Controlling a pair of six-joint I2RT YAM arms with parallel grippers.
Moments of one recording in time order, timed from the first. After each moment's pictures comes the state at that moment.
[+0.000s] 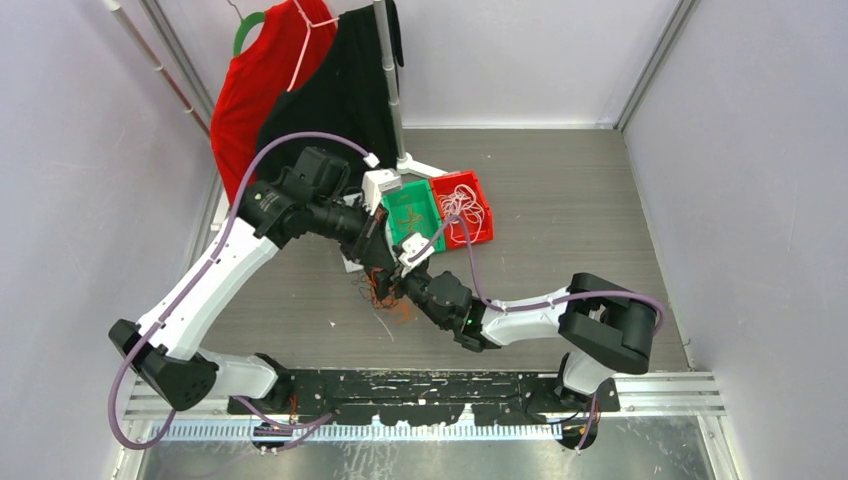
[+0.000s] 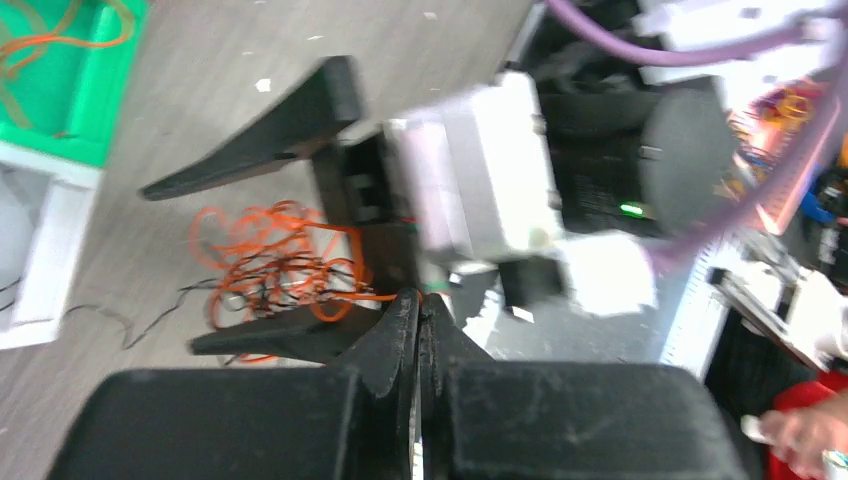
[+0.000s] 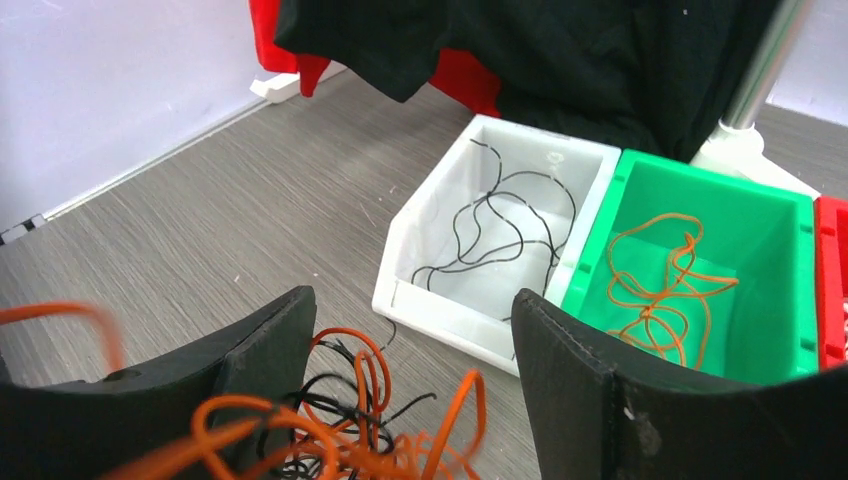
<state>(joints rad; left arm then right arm) -0.62 1.32 1.49 -1.05 0.64 0.00 1.16 1.58 0.64 0.99 0.43 0.04</state>
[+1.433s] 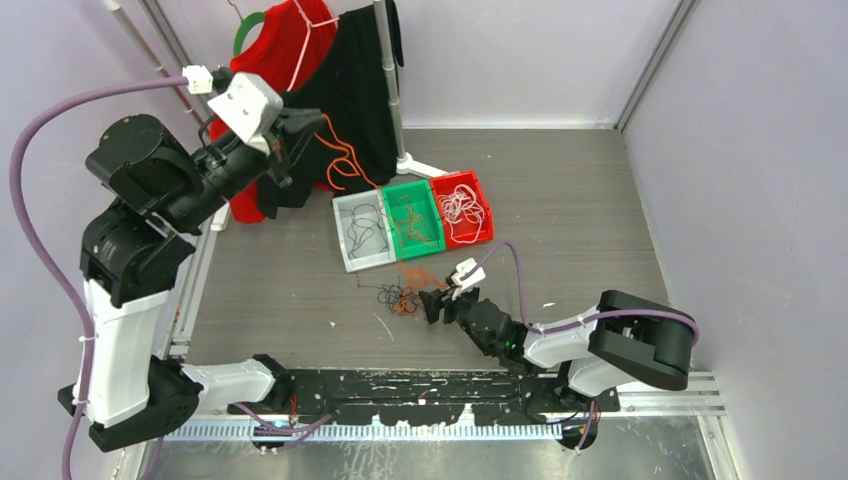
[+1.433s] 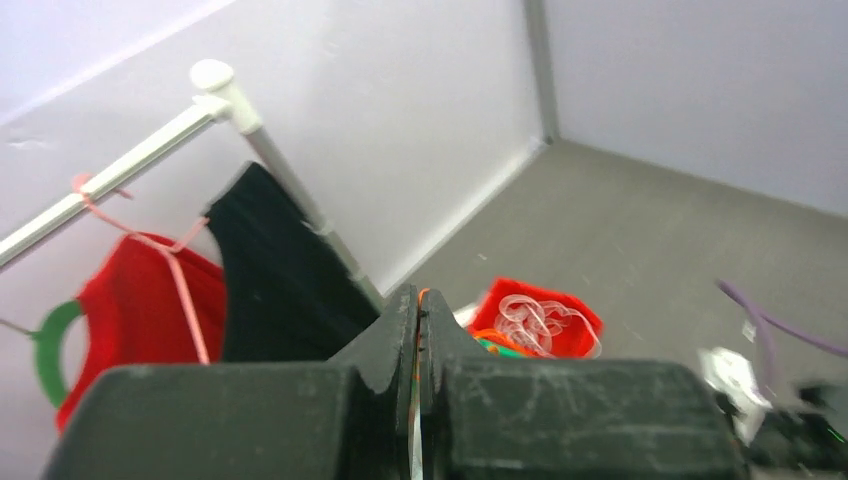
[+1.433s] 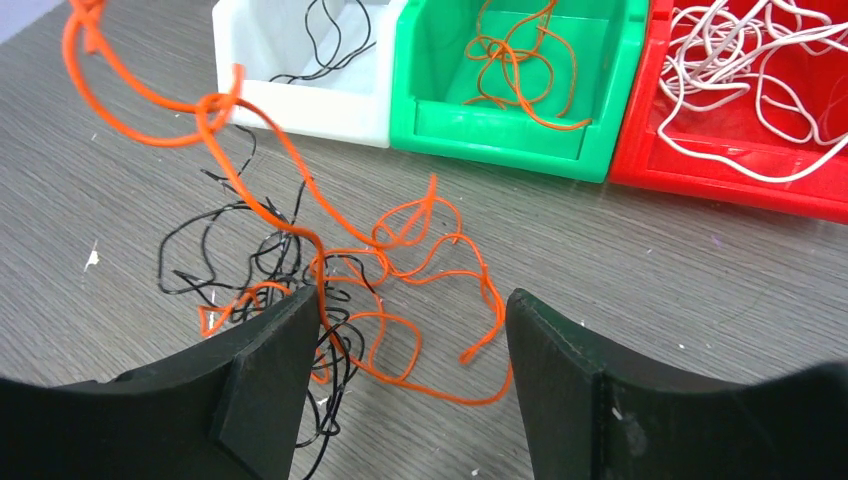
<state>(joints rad) -0.64 1.19 2.09 -0.82 0.18 0.31 1.14 1.42 0.24 1.01 0.56 0.24</state>
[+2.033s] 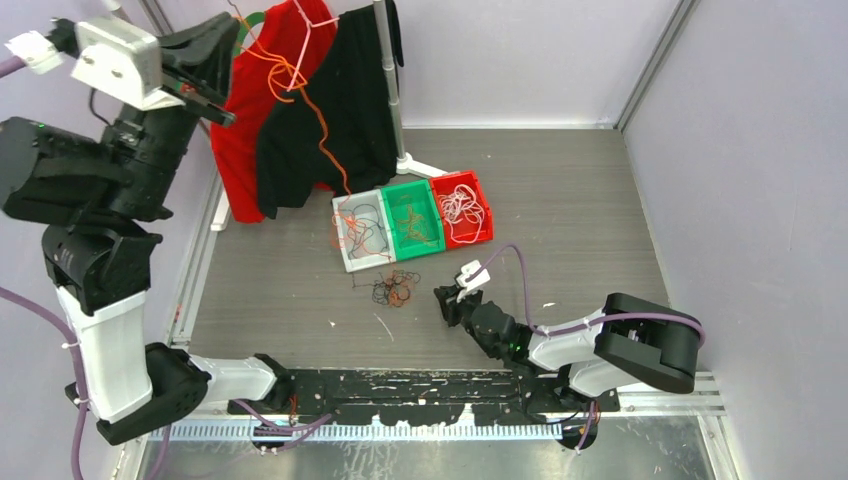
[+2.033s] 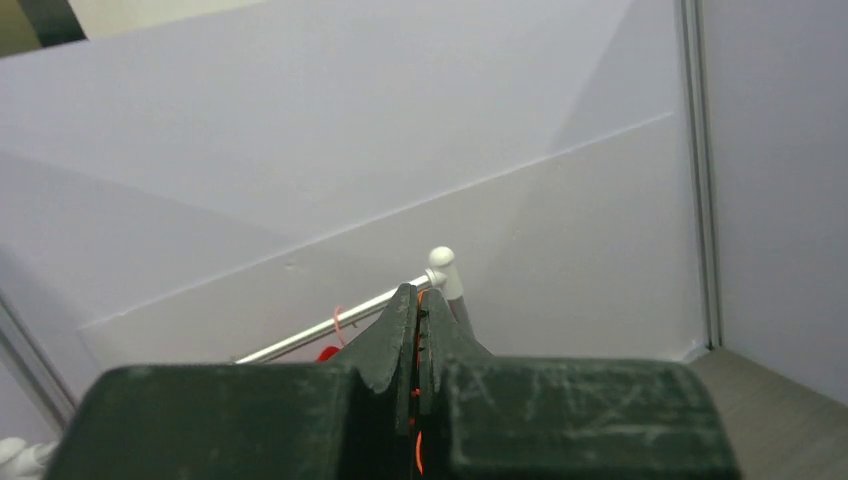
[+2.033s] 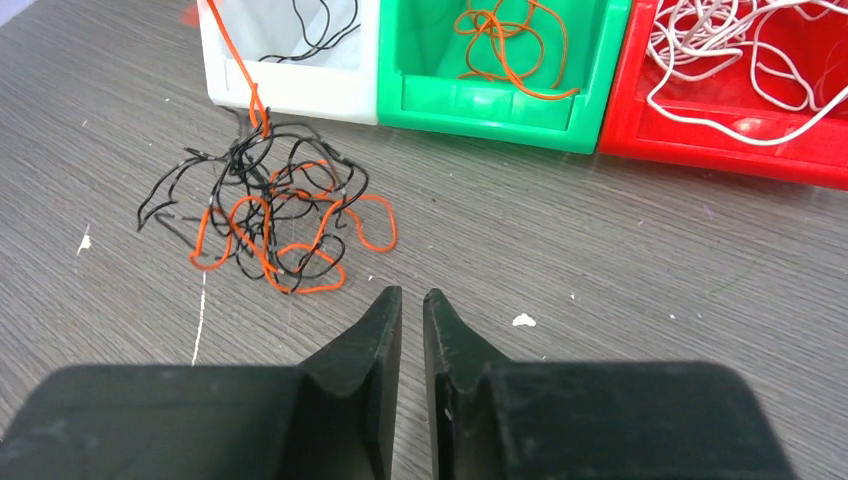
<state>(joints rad) -0.64 1.26 2.27 -0.49 -0.09 0.37 1.14 1.36 0.20 0.97 0.56 0.27</state>
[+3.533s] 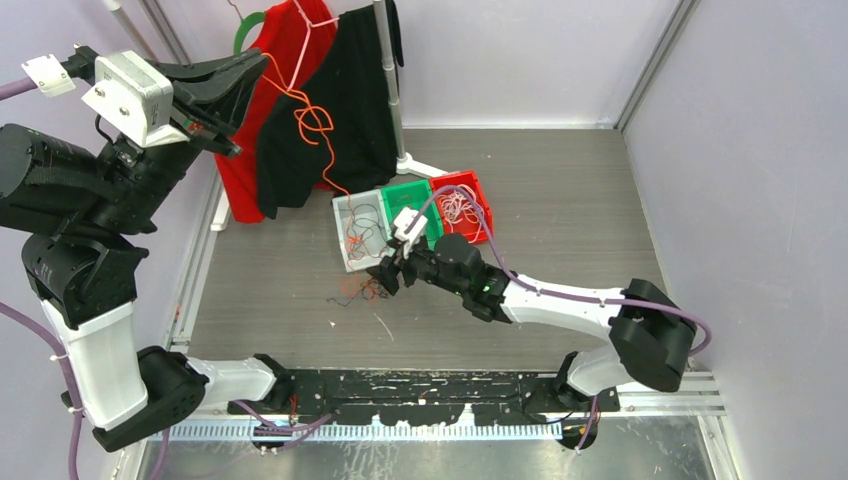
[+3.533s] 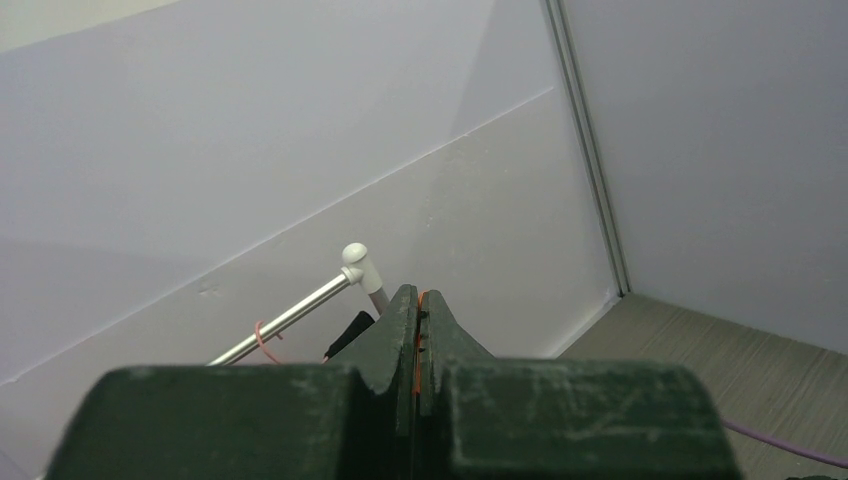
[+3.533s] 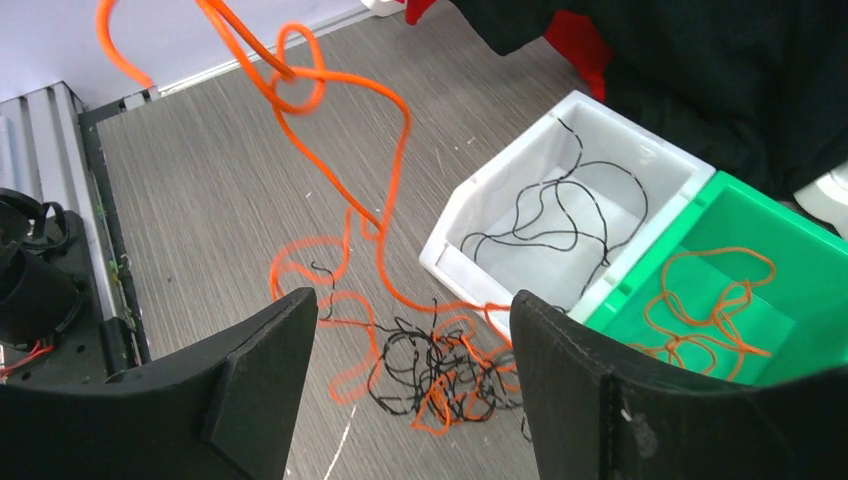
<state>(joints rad) -0.64 1.24 2.33 -0.63 0.12 0.36 1.01 1.38 0.77 0.47 -0.02 0.04</state>
